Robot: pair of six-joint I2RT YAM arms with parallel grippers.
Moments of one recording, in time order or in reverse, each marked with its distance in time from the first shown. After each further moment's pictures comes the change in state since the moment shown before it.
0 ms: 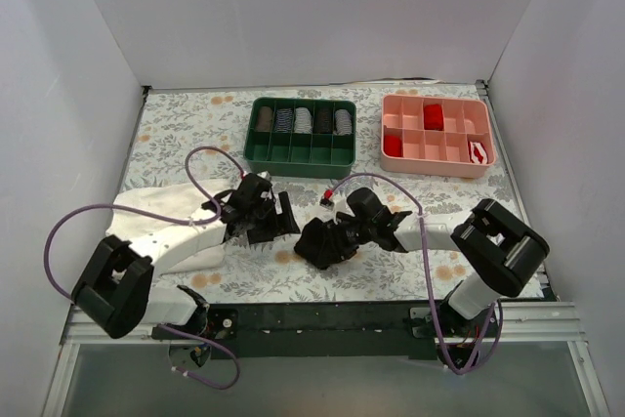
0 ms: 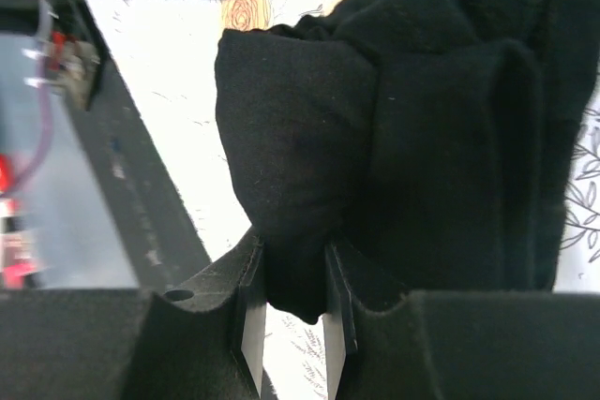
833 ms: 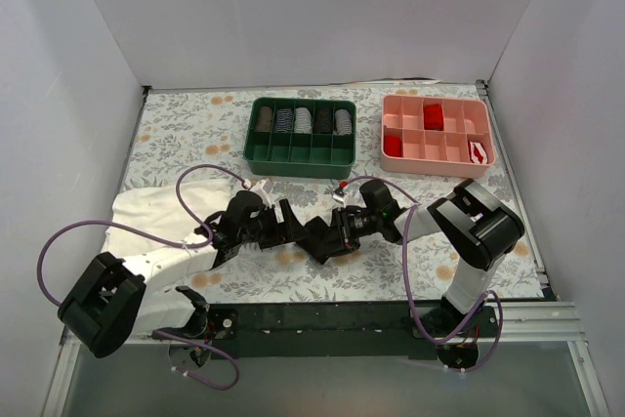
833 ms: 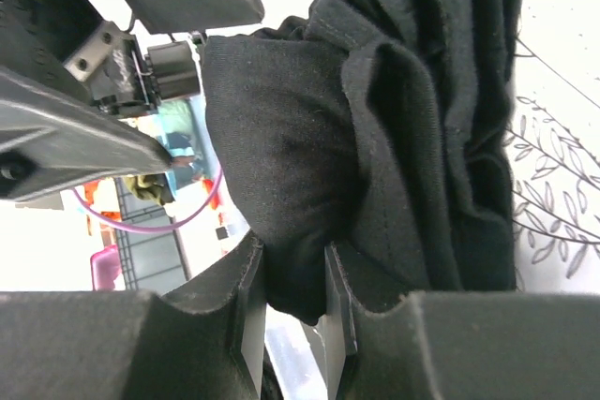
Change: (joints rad) left arm -0.029 -0.157 -0.267 0.435 0.126 -0.039; right arm -0.179 0.199 -0.019 0.293 -0.346 0.455
